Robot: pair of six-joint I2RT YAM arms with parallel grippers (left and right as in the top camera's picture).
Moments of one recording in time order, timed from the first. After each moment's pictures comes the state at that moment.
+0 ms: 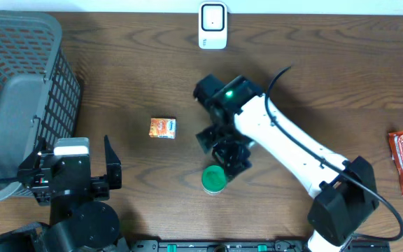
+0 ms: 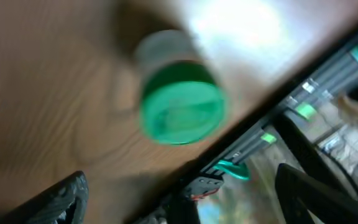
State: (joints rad) left arm -1.11 0.67 1.26 -1.27 -1.18 -0.43; right arm 0.73 1.86 1.63 -1.46 -0.30 1.76
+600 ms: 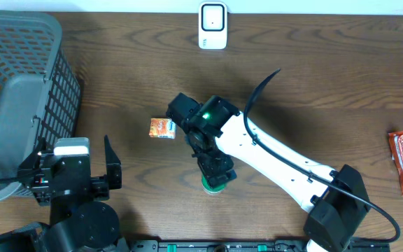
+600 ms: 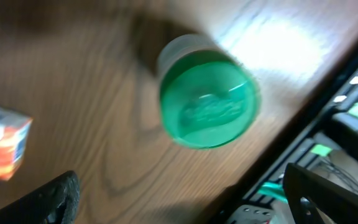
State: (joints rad) left arm -1.11 0.67 1.26 -1.27 -1.18 -0.43; right arm 0.88 1.86 1.63 -1.39 -0.11 2.02
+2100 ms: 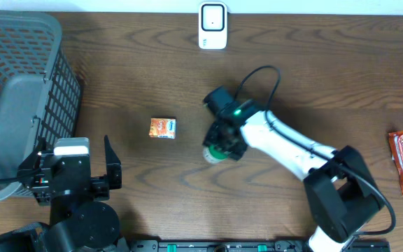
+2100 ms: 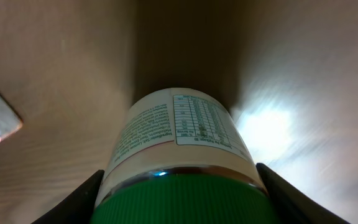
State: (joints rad) left arm -1.11 0.67 1.26 -1.27 -1.18 -0.43; right arm 0.63 1.85 1.25 -0.81 -0.19 1.05
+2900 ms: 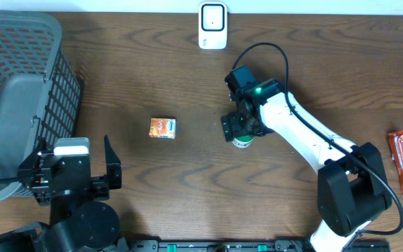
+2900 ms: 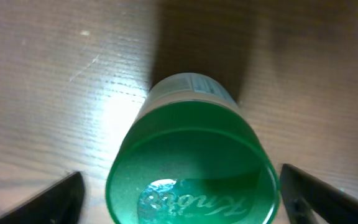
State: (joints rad) left arm -1.11 0.67 1.26 -1.27 -1.18 -0.43; right arm 0.51 1.85 1.37 -0.99 0.00 0.31
